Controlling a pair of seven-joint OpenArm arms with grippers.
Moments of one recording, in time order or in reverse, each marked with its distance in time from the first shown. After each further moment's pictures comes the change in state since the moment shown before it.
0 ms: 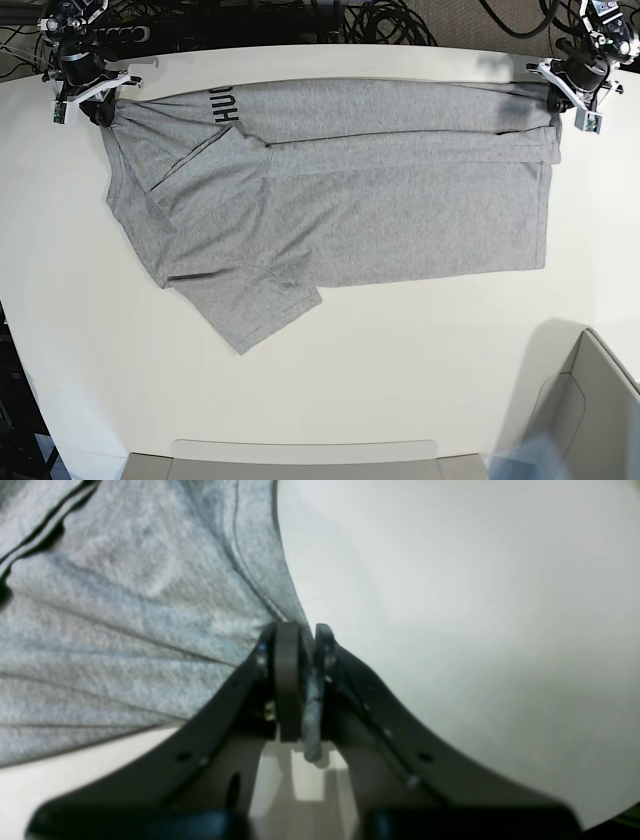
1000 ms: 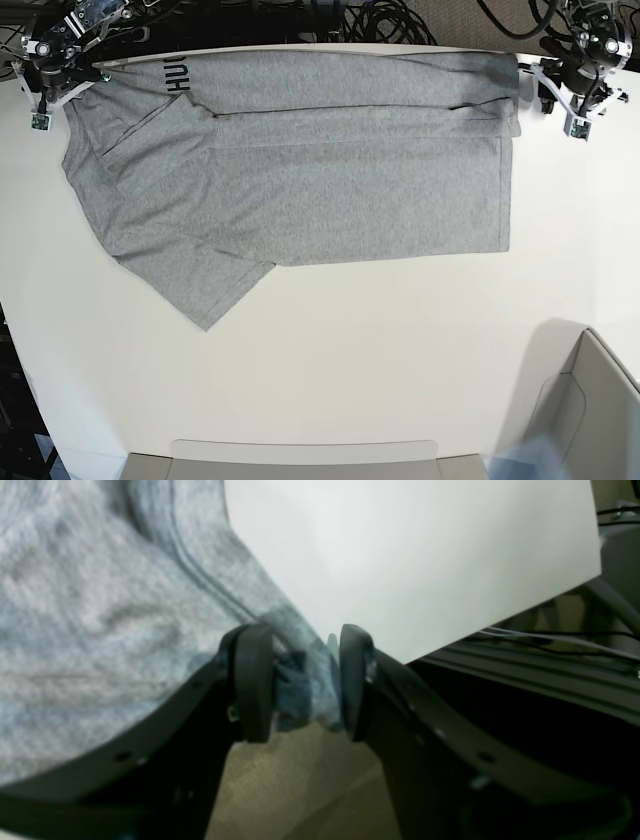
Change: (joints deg) left arm -0.2 4.1 -0.9 18.0 6.4 1.7 7.9; right arm 11.2 -3.0 8.9 14.1 -23.8 0.0 -16.8
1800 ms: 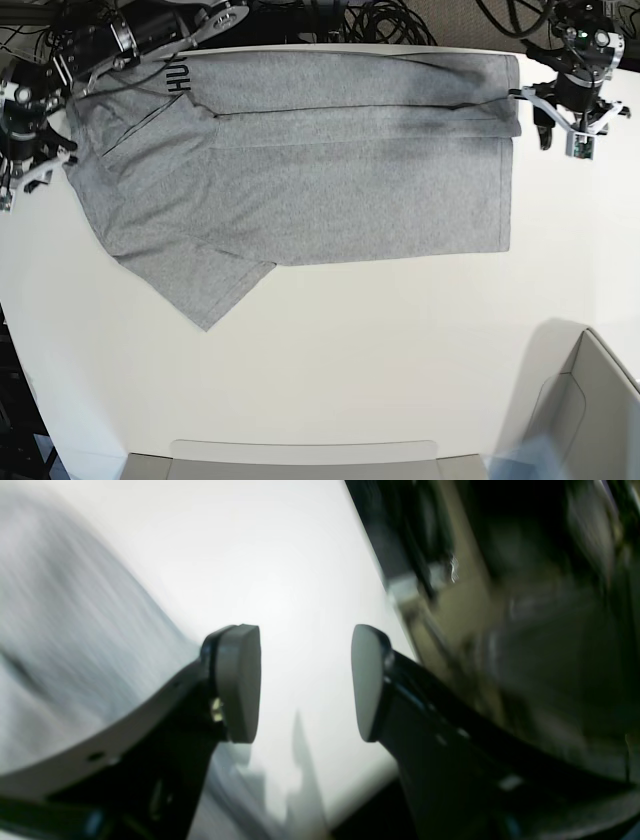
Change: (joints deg) left arm -7.3 11.0 -2.7 12.2 0.0 -0.3 0.7; right arm 16.6 0.2 -6.8 12.7 -2.7 0.0 0.0
